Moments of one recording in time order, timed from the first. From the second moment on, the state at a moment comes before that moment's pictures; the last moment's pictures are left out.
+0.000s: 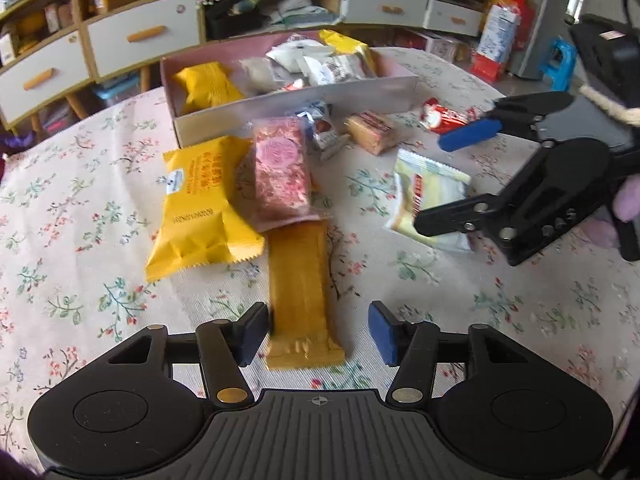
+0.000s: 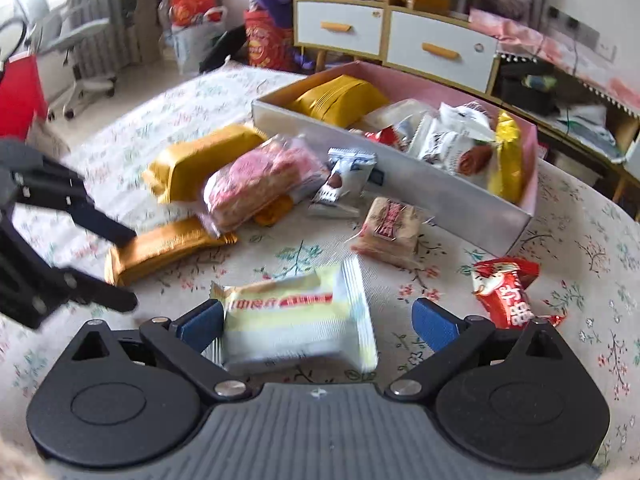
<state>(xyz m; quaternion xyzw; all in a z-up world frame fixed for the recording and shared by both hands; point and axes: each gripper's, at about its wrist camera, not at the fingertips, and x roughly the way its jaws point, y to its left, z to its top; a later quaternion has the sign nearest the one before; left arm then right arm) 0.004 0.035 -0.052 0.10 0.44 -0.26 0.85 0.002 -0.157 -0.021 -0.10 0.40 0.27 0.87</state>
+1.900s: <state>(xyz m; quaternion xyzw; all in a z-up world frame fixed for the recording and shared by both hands) 0.040 0.007 0.015 -0.01 0.42 -0.21 0.88 0.067 -0.188 0.015 -0.05 0.38 0.21 0.90</state>
